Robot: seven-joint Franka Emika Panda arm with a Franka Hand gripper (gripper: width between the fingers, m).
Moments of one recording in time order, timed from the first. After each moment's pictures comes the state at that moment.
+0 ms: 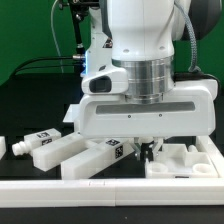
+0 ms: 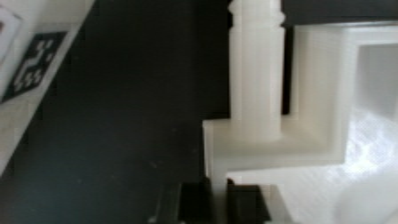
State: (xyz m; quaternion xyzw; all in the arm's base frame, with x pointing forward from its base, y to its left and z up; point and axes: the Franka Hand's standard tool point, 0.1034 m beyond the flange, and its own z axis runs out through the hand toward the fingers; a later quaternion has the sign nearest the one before) arm 0.601 0.033 0.022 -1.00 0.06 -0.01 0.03
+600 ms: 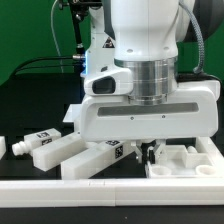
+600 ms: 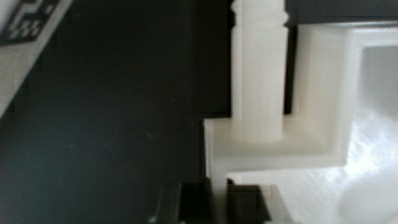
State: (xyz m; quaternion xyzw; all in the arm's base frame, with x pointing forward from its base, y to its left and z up) arm 0.613 0.034 0.022 -1.00 0.03 -0.01 0.02
